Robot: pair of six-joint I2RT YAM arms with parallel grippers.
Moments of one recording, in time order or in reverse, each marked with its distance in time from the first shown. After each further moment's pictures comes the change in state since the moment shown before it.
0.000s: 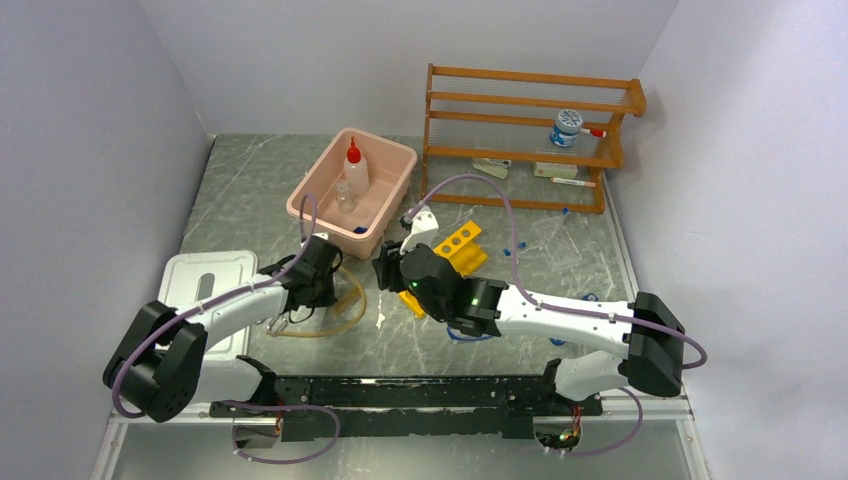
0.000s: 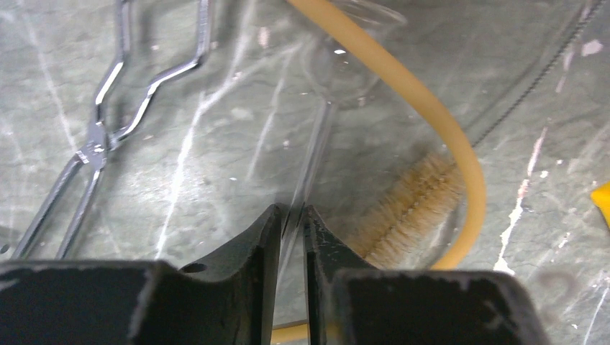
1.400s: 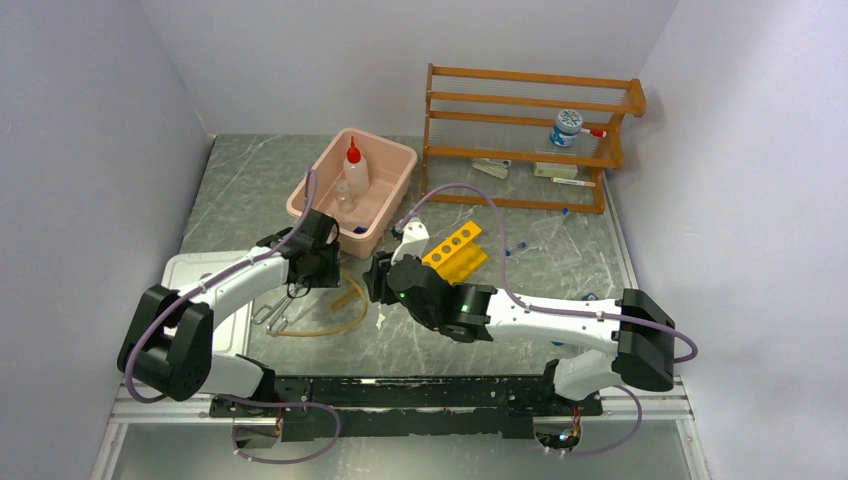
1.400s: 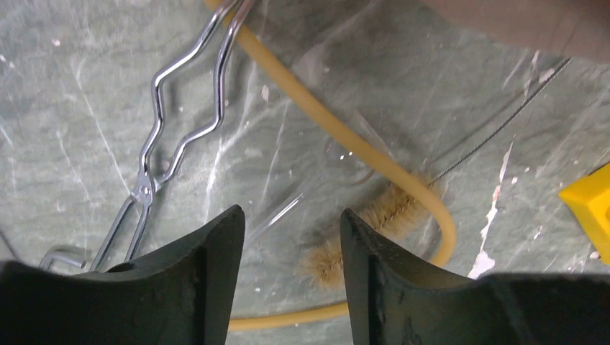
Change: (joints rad) left arm 0.116 0.085 0.214 -0.203 0.094 0.165; right arm 0.054 0.066 0.014 -0.041 -0.014 0.117
